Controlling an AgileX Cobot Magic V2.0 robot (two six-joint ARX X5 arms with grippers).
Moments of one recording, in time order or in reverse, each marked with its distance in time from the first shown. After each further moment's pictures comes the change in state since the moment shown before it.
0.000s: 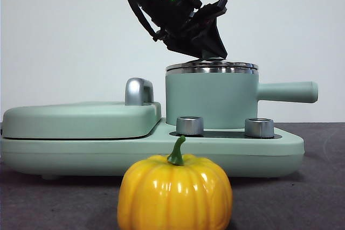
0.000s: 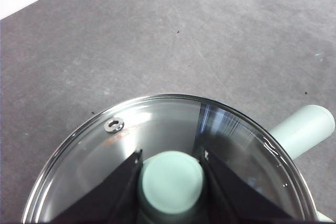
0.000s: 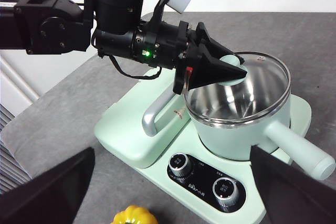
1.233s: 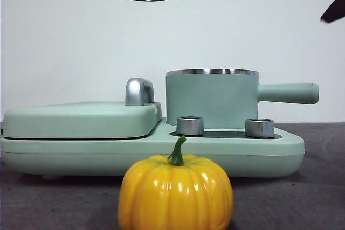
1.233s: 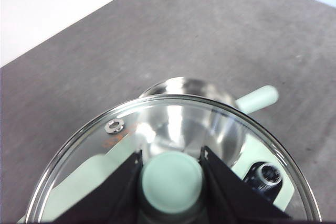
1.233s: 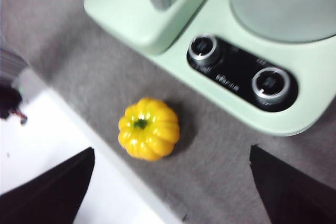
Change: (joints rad) left arm 0.109 -0.456 0.040 -0.520 -0.010 0.042; right arm 0.454 0.270 0.002 -0.181 0.277 0.053
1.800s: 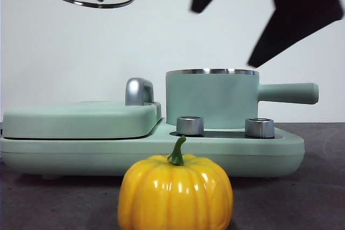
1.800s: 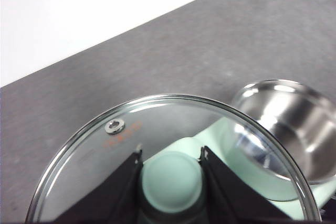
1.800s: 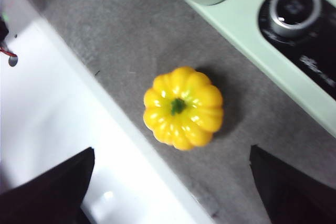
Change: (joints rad) left arm 0.258 -0.011 0.000 0.011 -0.001 0.006; right arm 0.327 0.376 0.138 0.011 0.121 0.079
